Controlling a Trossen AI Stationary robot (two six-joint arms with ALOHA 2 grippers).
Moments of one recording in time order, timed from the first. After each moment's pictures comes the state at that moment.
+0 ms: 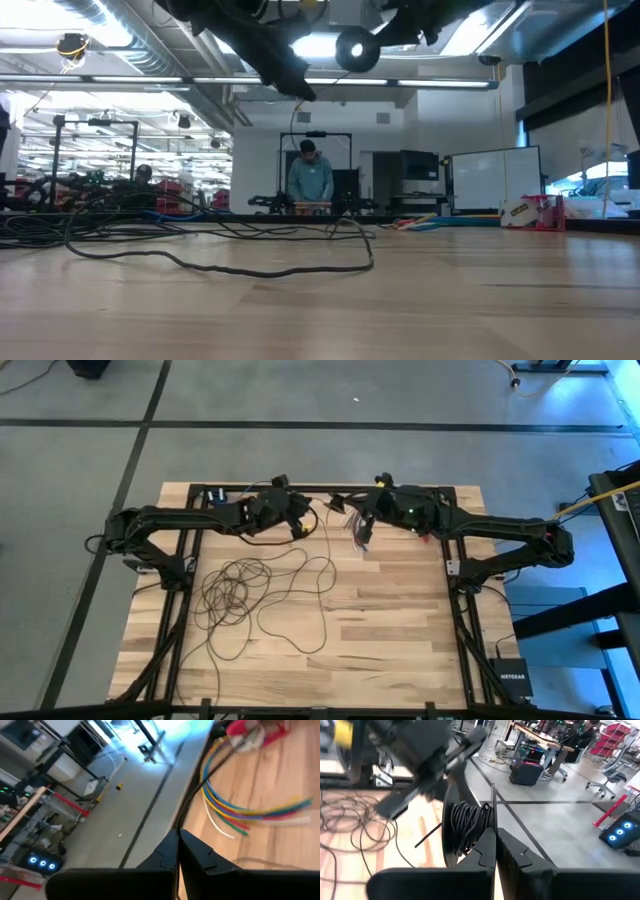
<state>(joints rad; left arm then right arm) 0.27 1.48 1.08 0.00 -0.47 0.42 -0.24 1.21 0.99 -0.02 0.22 -0.23</state>
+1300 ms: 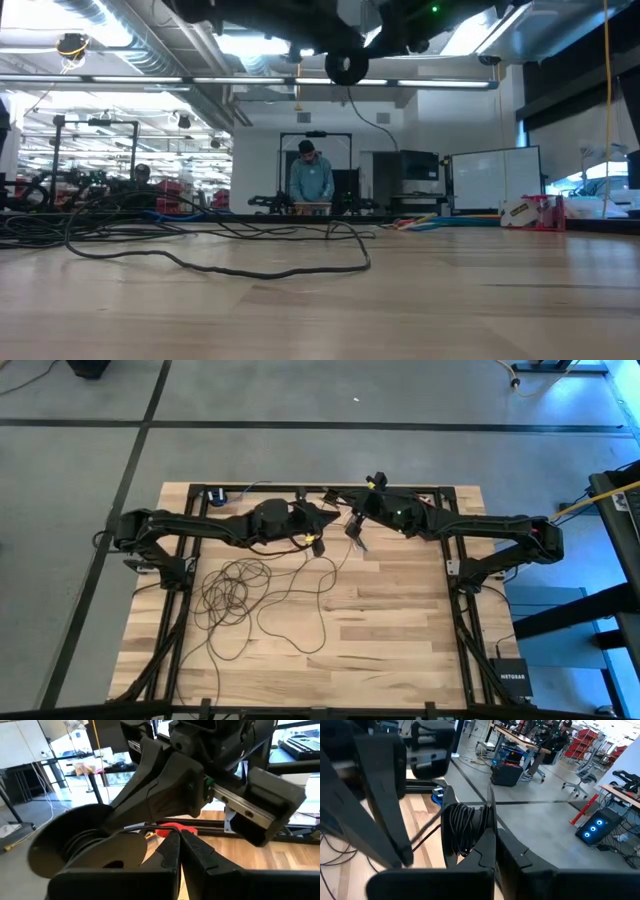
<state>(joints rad) 0.16 1.57 1.08 0.43 -0.21 0.13 -0.24 1.31 0.99 0.13 0.33 -0.26</state>
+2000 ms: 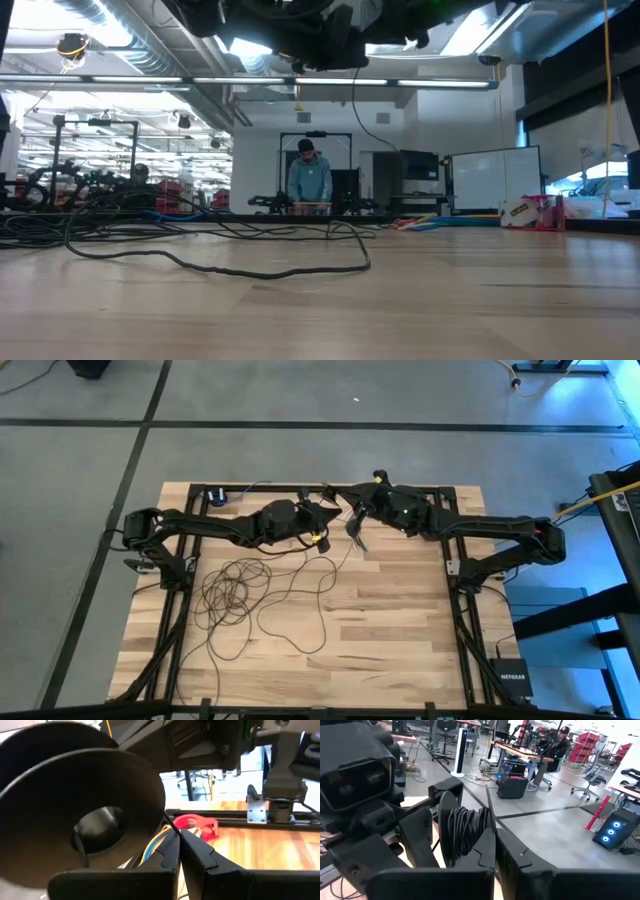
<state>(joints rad) 0.16 1.65 1.08 0.43 -0.27 0.19 -0.24 1.28 0.98 0.21 0.29 -0.16</state>
